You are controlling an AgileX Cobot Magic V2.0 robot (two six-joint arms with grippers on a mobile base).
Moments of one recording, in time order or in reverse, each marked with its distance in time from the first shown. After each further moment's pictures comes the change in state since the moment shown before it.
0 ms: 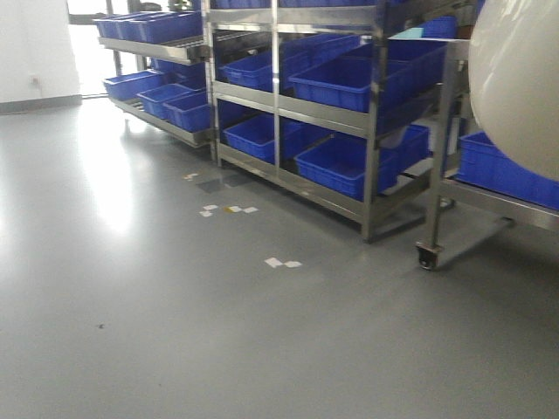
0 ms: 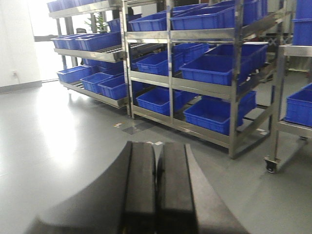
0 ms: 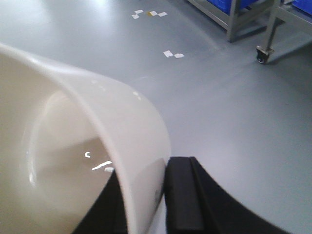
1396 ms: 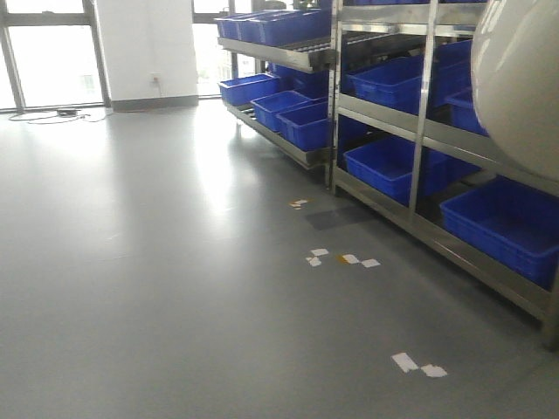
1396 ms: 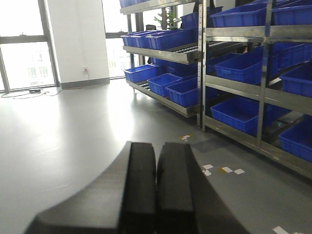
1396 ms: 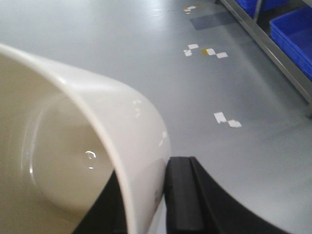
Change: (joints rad) left arm 0.000 0.000 0.000 0.000 0.000 0.000; right arm 0.000 0.000 0.000 0.000 0.000 0.000
